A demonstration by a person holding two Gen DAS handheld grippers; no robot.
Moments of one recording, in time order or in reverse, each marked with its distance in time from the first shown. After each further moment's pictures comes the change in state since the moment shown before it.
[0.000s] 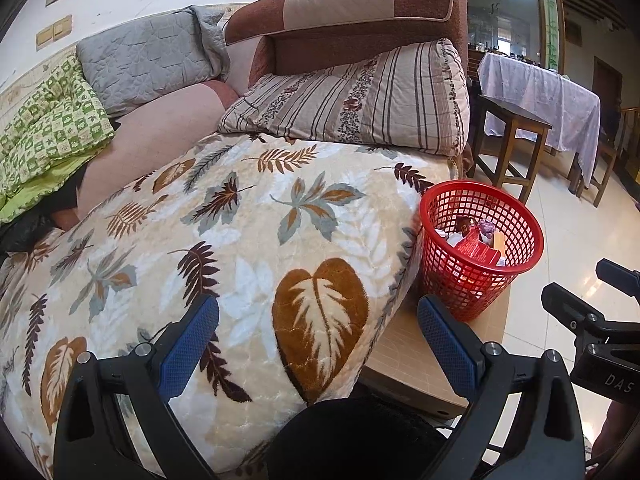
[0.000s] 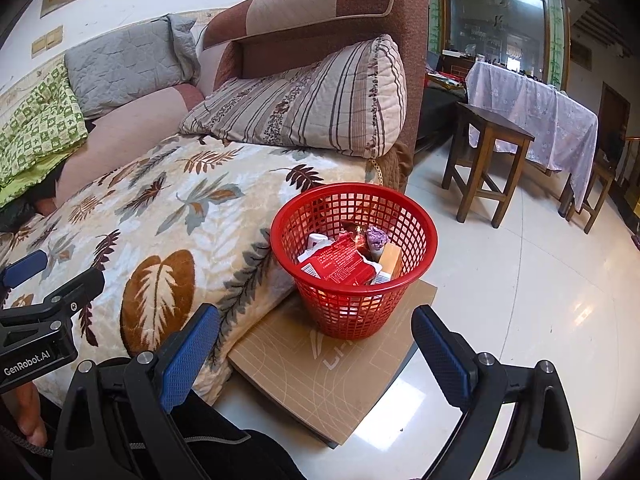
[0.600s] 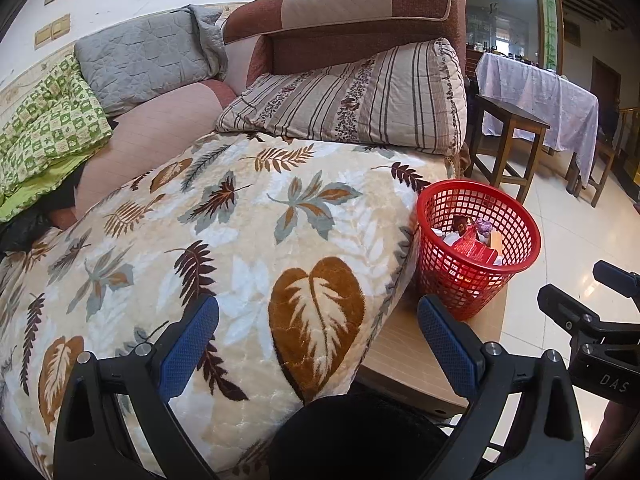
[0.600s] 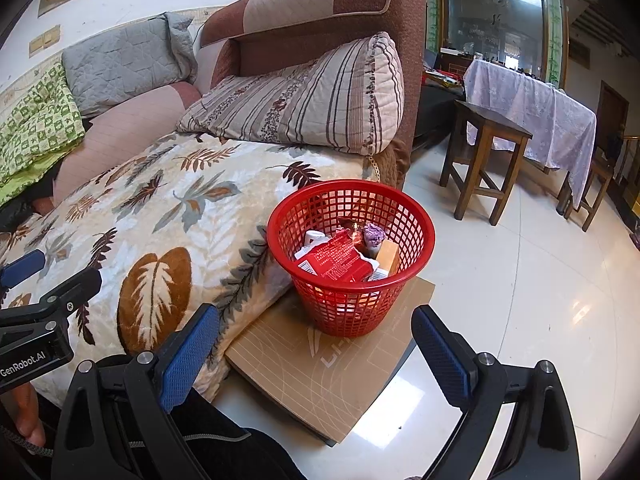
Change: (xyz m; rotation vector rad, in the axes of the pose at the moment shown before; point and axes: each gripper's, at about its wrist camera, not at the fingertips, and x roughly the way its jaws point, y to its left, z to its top) left arm 0.000 -0.002 0.000 -0.001 0.001 -0.002; right arm 0.000 -0.002 -0.001 0.003 0.006 -0.011
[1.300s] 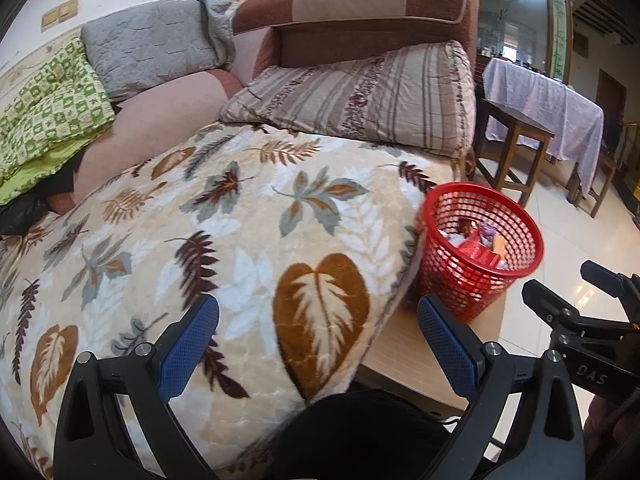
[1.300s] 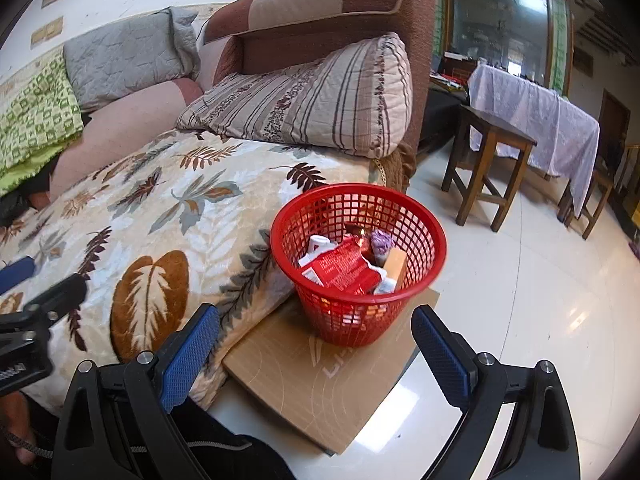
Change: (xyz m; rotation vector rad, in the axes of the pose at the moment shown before) left arm 0.005 0.013 -0.002 -0.051 0.015 0.000; right arm 0.022 0.011 0.006 -0.036 -0.009 -0.013
